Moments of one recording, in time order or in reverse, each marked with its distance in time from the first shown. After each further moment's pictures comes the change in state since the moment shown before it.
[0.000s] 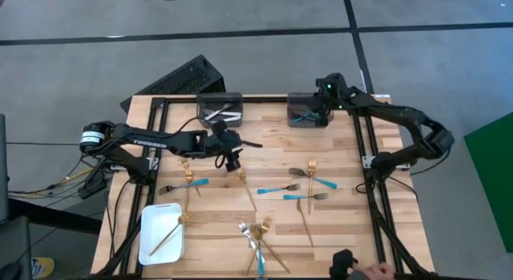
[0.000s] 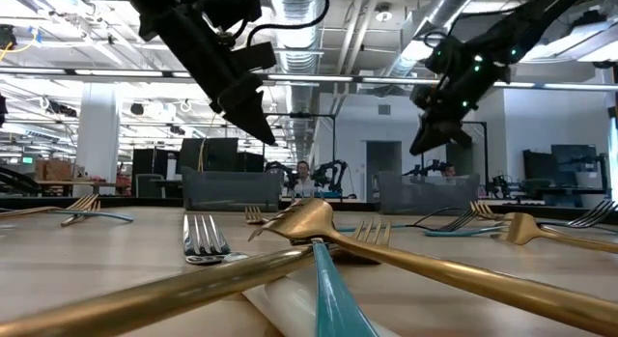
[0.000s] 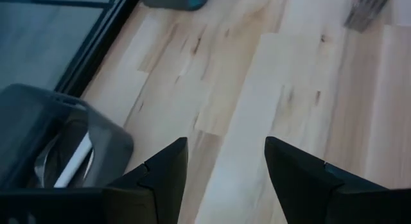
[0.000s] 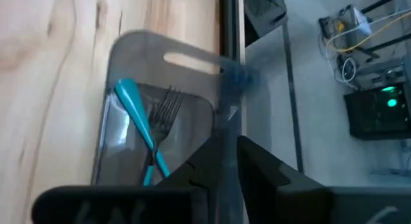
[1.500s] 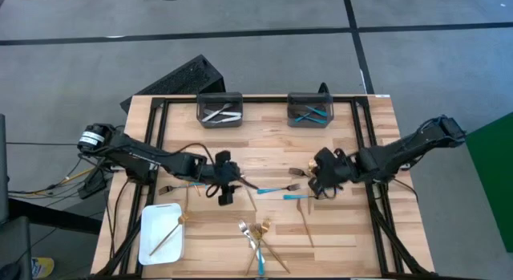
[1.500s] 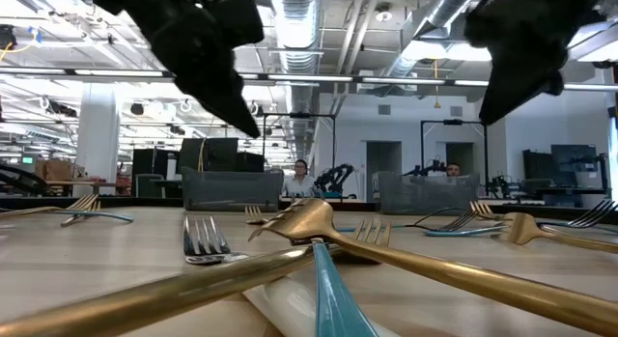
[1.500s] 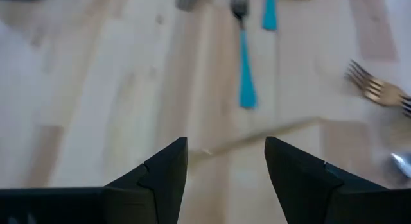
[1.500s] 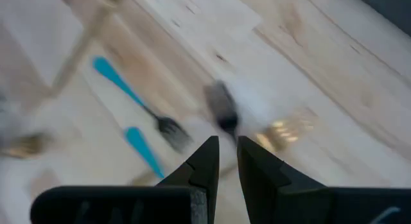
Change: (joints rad) left arm -0.298 0.000 0.000 -0.058 0.140 -0.168; right arm 1.191 -0.221 0.001 -0.589 0.556 1.999
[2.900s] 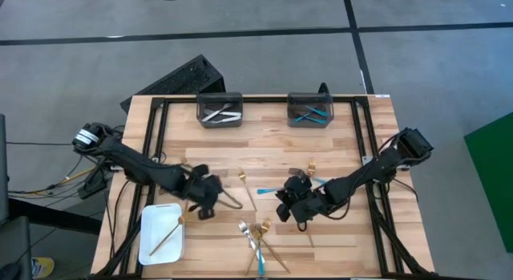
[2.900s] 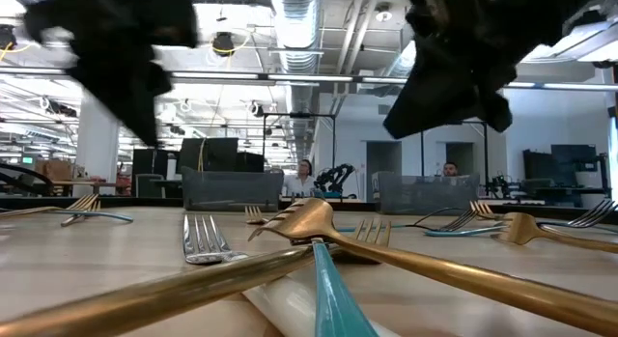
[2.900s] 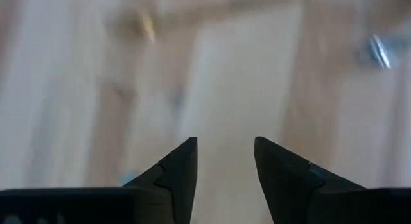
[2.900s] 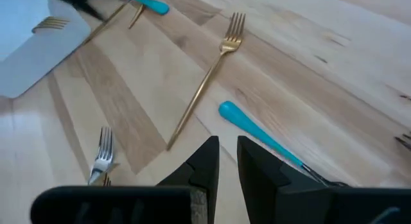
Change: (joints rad) left arm -0.219 -0.055 0.021 -0.423 -0.026 -0.375; right arm 0.125 0.496 0.095 0.639 0.185 0.026
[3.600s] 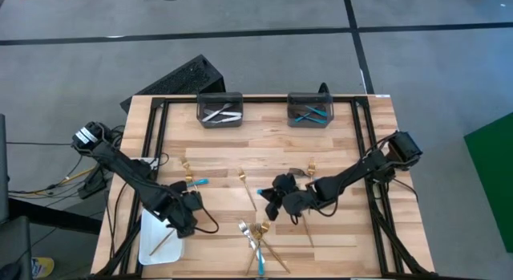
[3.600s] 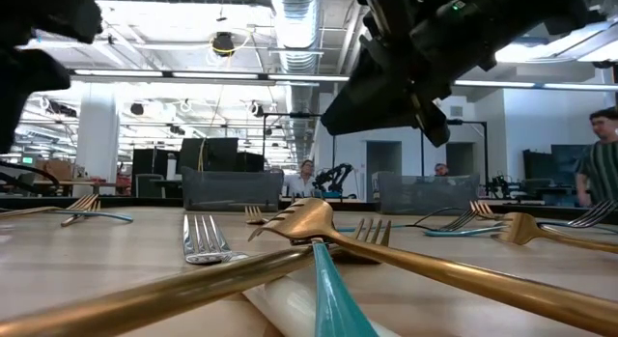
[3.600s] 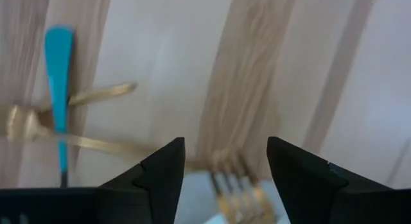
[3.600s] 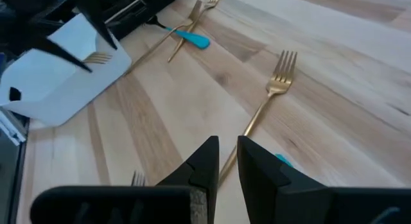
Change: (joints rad) left arm -0.276 -0.011 -0.007 -0.216 0.092 -0.406; right arm -0.065 0.108 0.000 0.359 -0.061 -0.192
